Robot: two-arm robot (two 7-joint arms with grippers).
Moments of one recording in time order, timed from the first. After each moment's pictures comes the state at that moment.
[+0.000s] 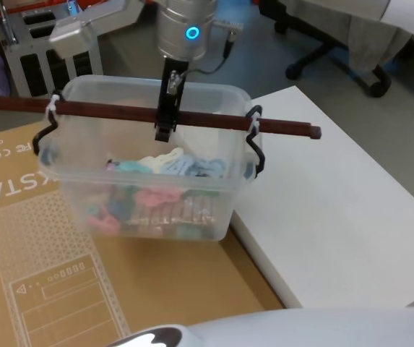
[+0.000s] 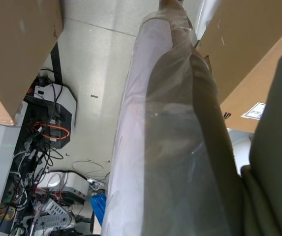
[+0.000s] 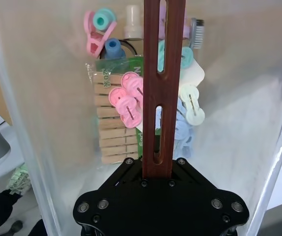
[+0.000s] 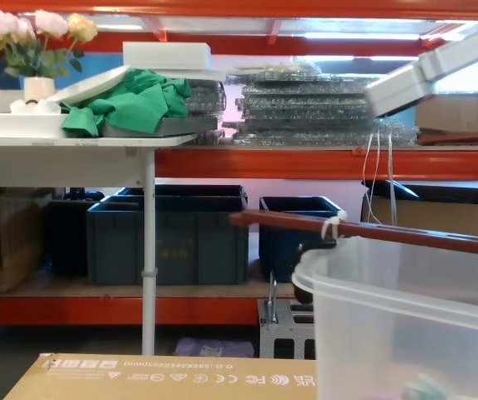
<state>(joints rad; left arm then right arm) -1.47 0.98 1.56 -0.90 0.05 0.15 -1.47 1.39 0.71 -1.38 -1.46 -0.12 -0.30 1.45</state>
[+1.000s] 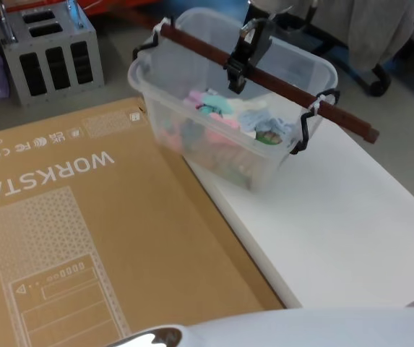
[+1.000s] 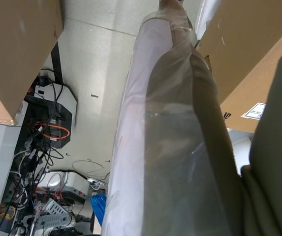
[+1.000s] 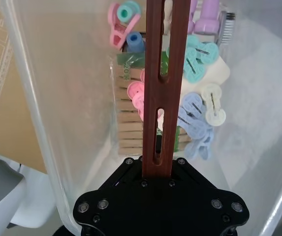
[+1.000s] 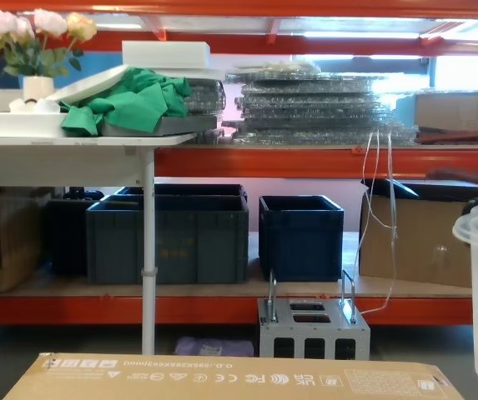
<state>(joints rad) -1.47 0.98 1.56 -0.90 0.05 0.15 -1.47 1.36 0.90 -1.28 -1.35 -0.11 -0.08 1.47</state>
